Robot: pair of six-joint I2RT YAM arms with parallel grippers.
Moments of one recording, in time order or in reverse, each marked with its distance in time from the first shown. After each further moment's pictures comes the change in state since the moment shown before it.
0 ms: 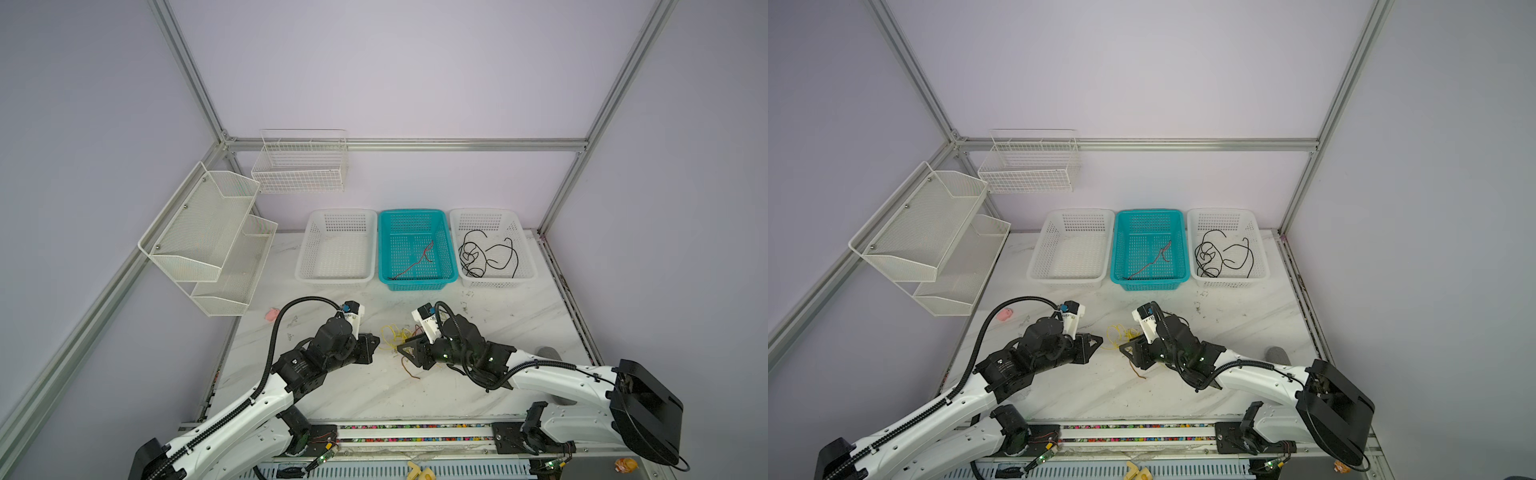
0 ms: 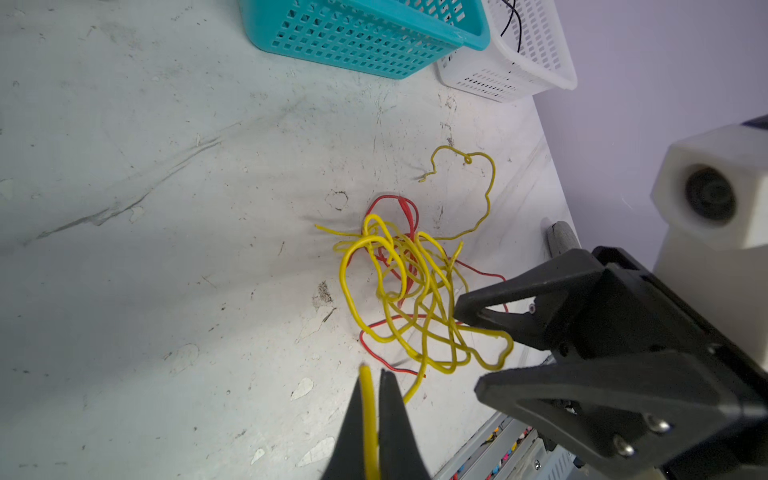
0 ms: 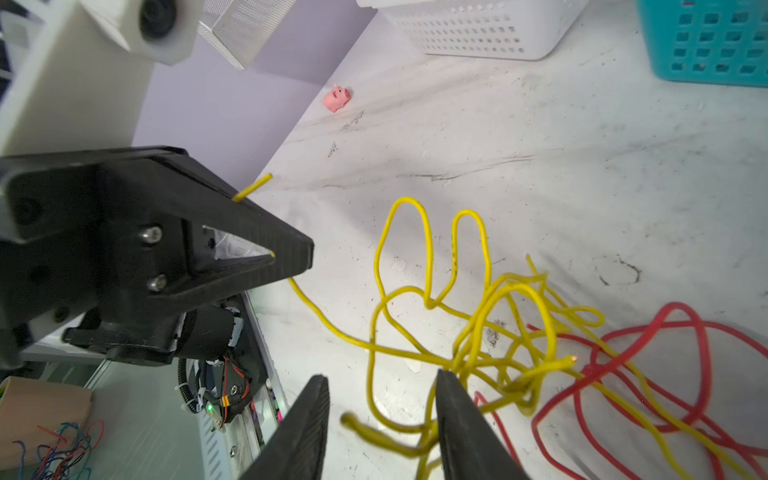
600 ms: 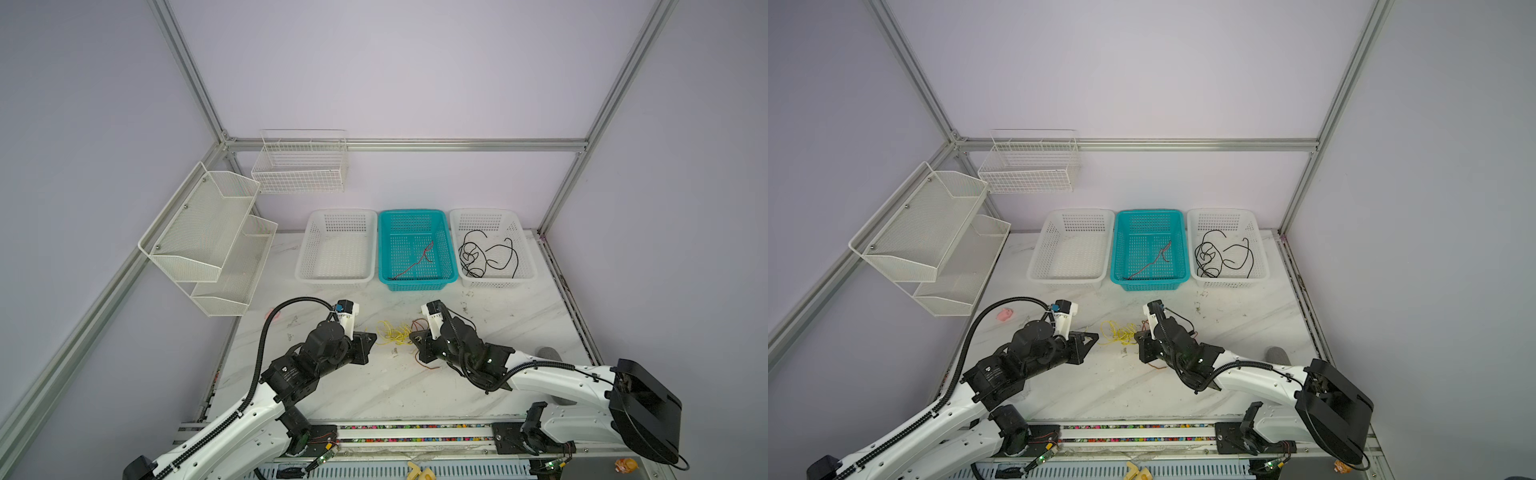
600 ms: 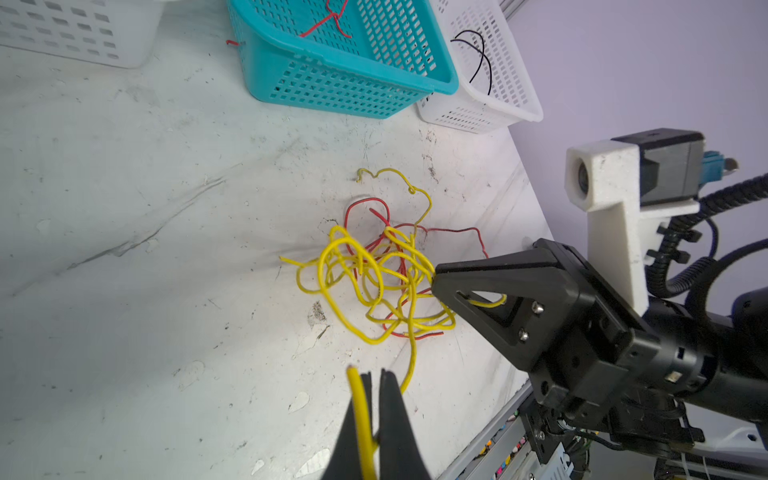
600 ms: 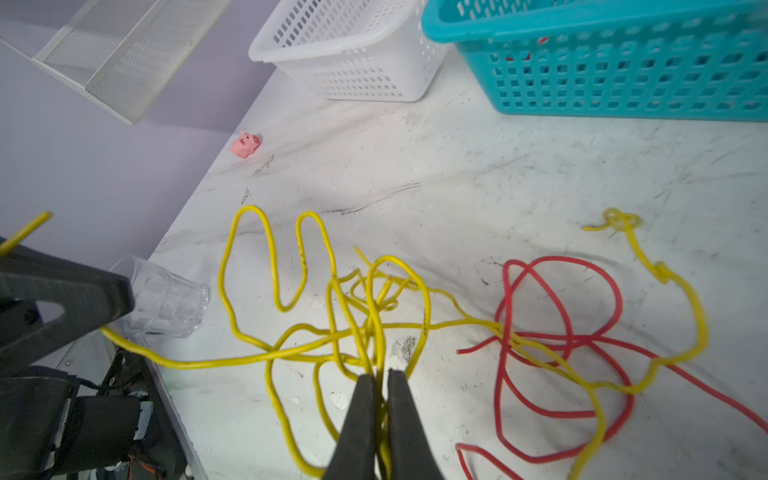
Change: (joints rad) left arm 0.000 -0.113 0.000 -0.026 -0.055 0.018; right arm 0.007 -0.019 0.000 -0.067 0.305 0.080
